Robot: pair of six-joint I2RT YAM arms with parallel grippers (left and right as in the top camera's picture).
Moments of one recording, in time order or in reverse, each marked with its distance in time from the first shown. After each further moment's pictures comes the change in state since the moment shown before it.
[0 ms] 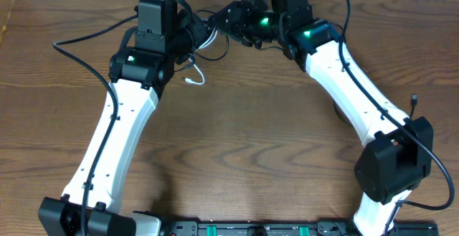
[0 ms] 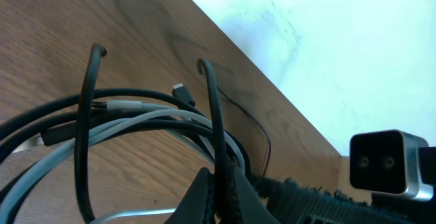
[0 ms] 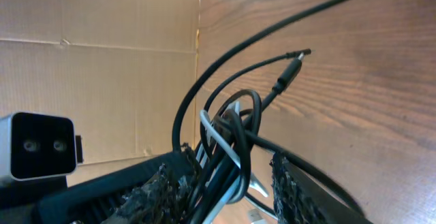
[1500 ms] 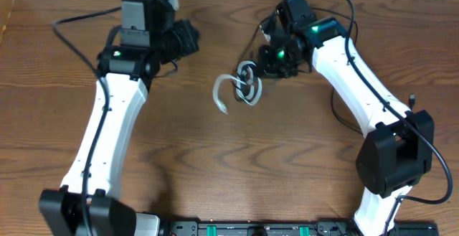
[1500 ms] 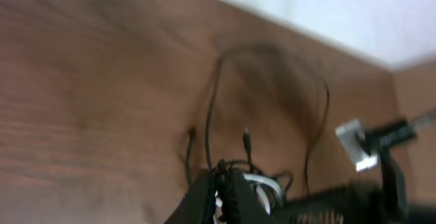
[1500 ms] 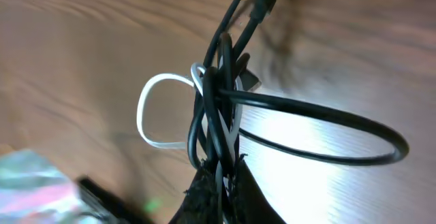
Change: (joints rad) left arm 0.096 0.044 -0.011 -0.072 0.239 0.545; right arm -0.074 0.030 -0.007 -0.706 0.222 -0.642
